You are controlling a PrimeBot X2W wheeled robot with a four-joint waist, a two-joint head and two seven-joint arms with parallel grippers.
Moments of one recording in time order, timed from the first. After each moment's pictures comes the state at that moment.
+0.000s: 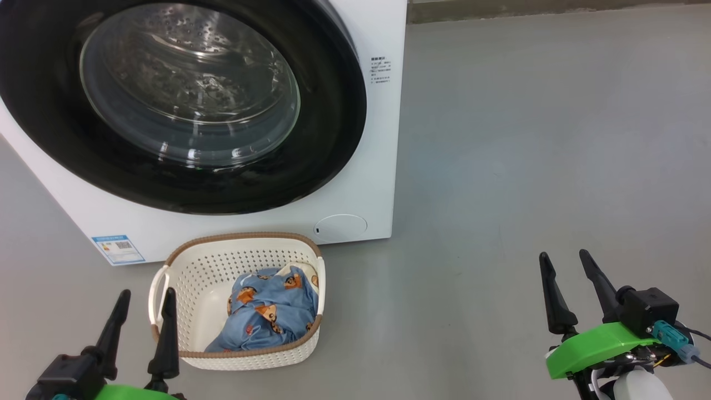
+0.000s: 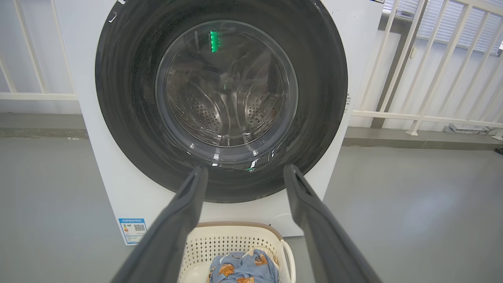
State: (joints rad) left arm -0.04 0.13 -0.04 0.19 -0.30 -0.13 -0.25; right arm -0.17 -0.05 -0.11 0.32 0.15 0.13 -0.25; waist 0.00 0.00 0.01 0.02
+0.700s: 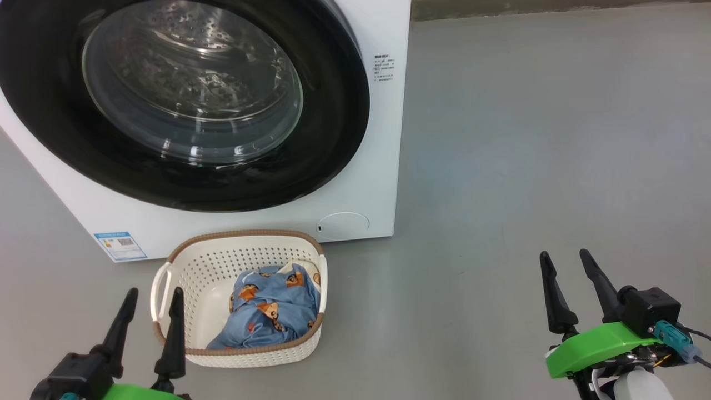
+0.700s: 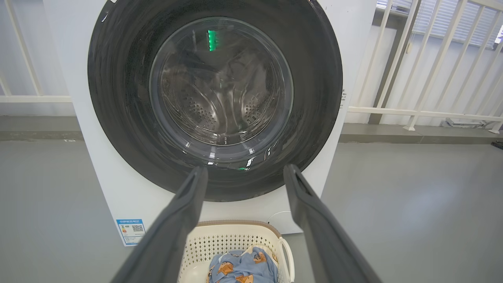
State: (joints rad) left arm -0.04 0.13 -0.06 0.18 -0.28 -0.13 -0.25; right arm -0.17 -0.05 -0.11 0.31 0.16 0.13 -0.25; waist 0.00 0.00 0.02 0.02
